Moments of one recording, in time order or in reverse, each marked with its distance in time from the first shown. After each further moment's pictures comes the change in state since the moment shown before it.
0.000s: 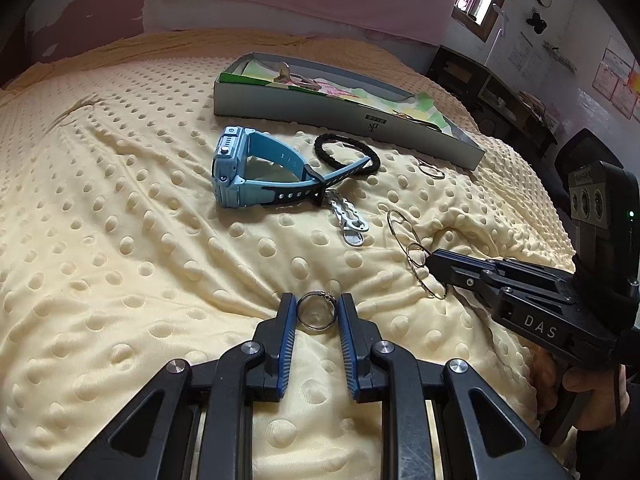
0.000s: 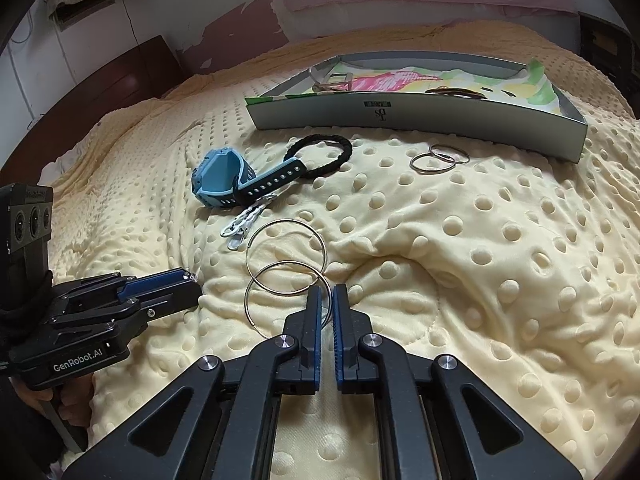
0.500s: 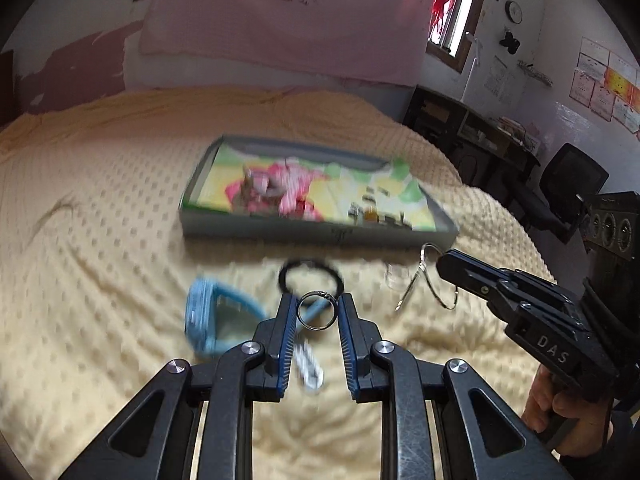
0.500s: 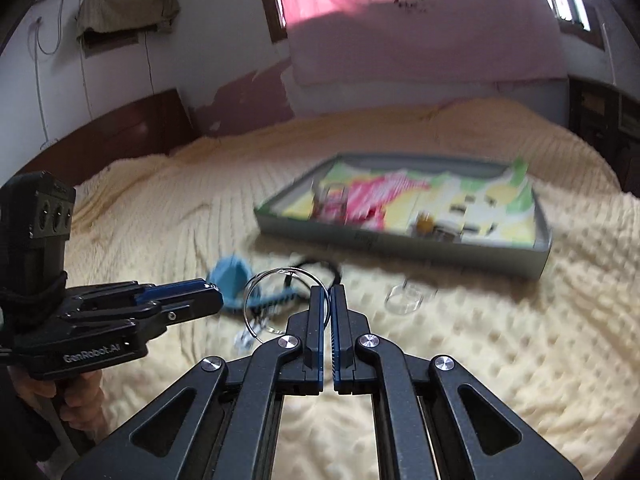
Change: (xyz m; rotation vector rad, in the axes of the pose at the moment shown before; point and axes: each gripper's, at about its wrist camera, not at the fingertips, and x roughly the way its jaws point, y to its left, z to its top) left arm -0.021 -0.030 0.089 0.076 -0.179 -0.029; right arm -0.060 -0.007 0.060 -0.048 -0.323 -0.047
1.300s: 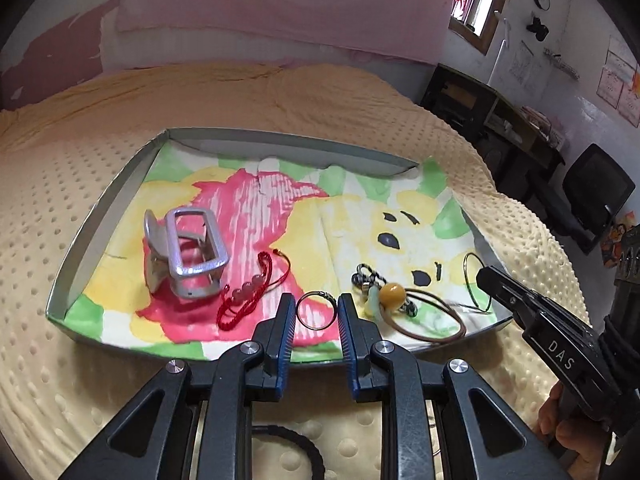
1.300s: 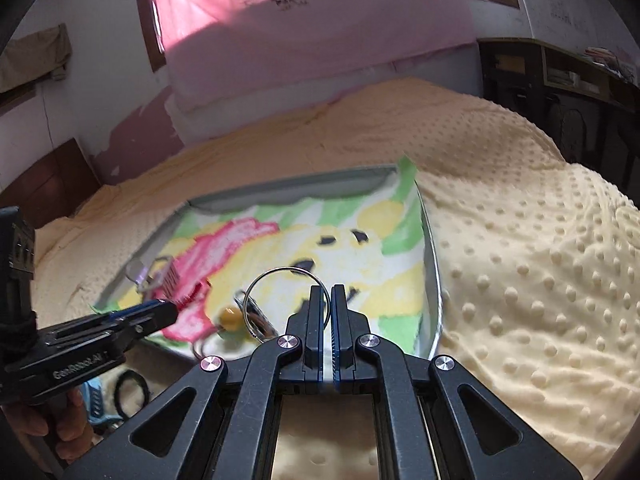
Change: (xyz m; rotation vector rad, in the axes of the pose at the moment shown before) left arm 0.147 -0.020 0.063 -0.028 0.101 0.031; right arm 0.085 -0.126 0.035 0.225 0.047 -0.260
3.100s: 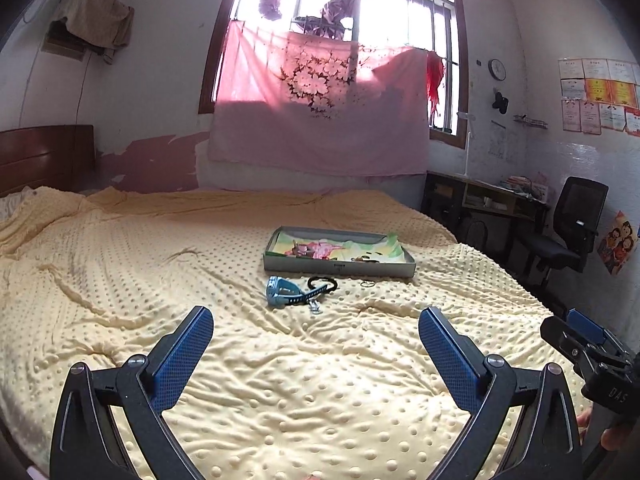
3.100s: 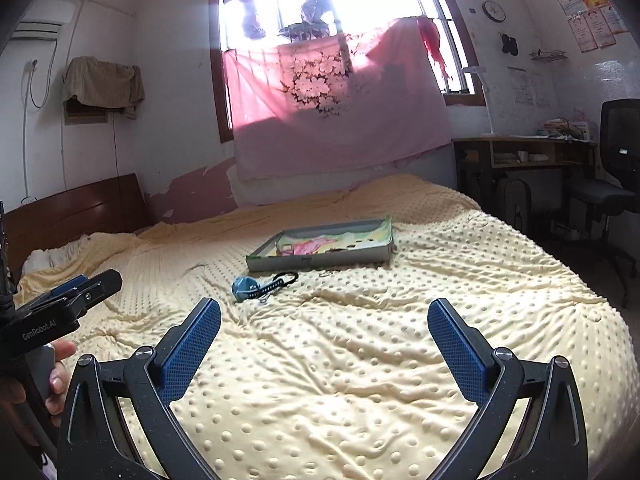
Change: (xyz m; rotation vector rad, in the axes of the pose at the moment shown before) left arm -0.387 -0.043 -0.249 0.048 -0.477 0.192; right arm -0.398 0.038 -0.215 -0.069 -0.352 0.031
